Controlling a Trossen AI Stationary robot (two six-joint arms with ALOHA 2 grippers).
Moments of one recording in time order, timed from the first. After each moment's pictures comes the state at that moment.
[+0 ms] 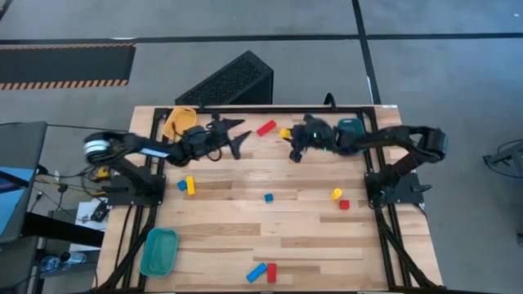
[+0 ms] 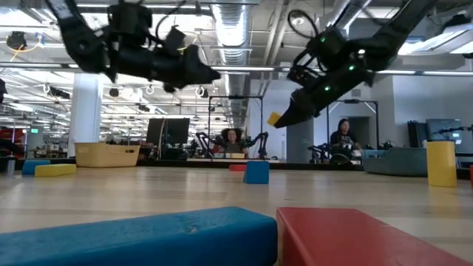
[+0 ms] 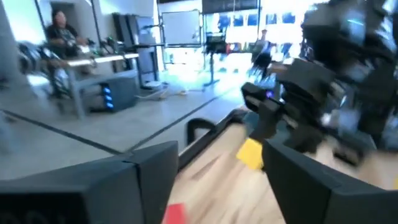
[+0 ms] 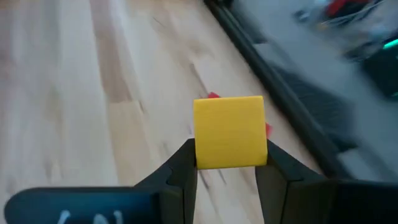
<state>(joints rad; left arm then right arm) 0.36 1.51 0.51 1.04 -0.15 0.00 -0.38 1.50 0.66 0.35 0.15 -0.21</state>
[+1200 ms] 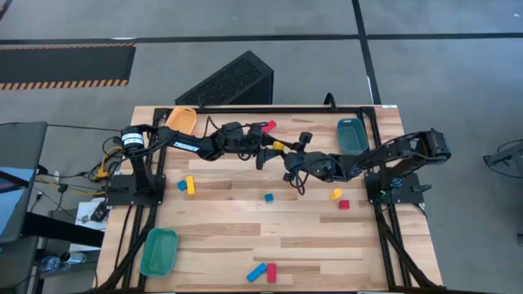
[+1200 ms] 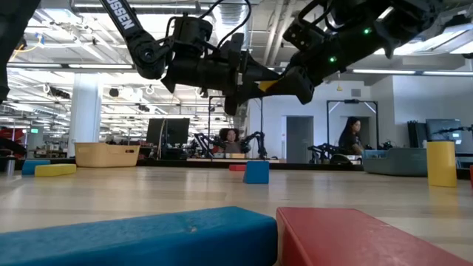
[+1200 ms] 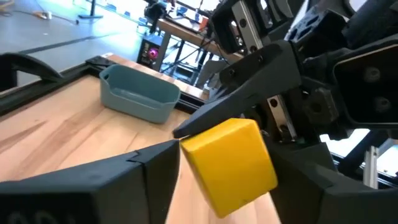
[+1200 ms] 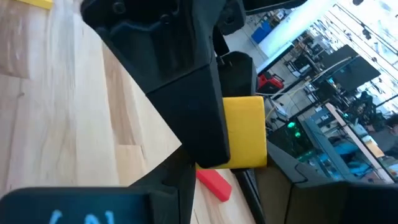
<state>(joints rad) 0.31 1.84 0.91 0.82 0.28 -0.35 0.03 1.49 0.68 0.51 0.67 -0.48</state>
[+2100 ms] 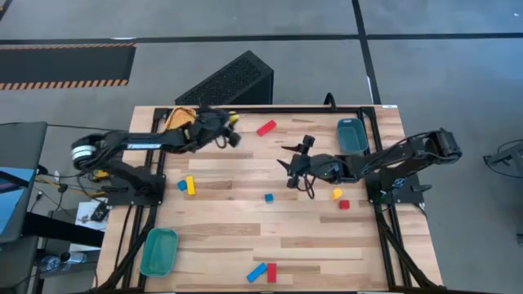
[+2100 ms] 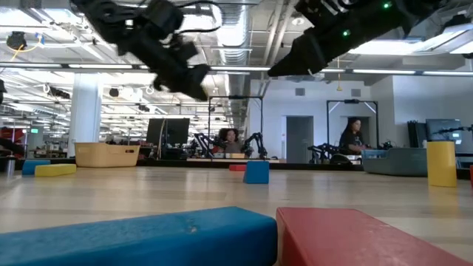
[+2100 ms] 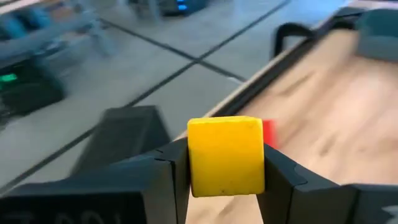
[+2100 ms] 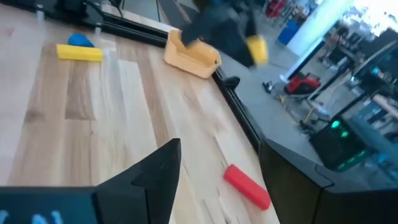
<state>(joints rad) 0.42 1.35 0.73 0.17 -0.47 -0.04 0.08 1.37 0.70 0.36 0.60 -0.27</state>
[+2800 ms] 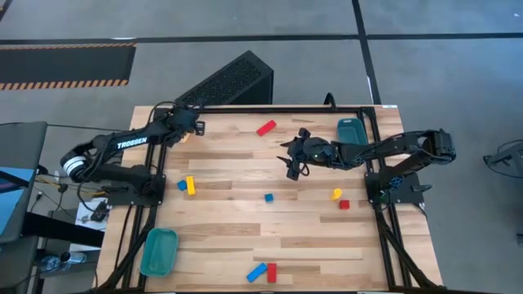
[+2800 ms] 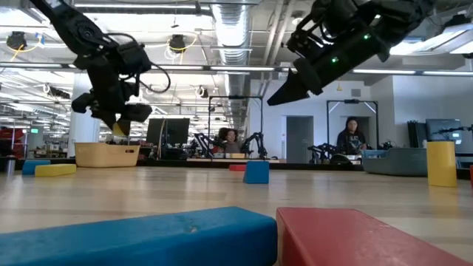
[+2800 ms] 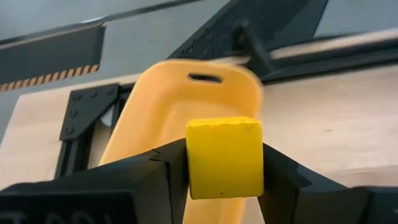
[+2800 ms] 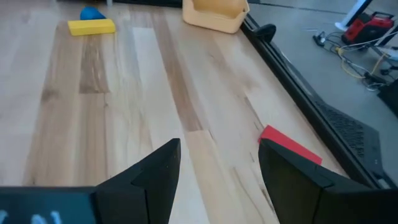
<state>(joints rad) 0.80 1.24 0.59 -0.32 -0.58 -0.46 -0.13 1.43 0.70 0.27 0.26 -0.10</state>
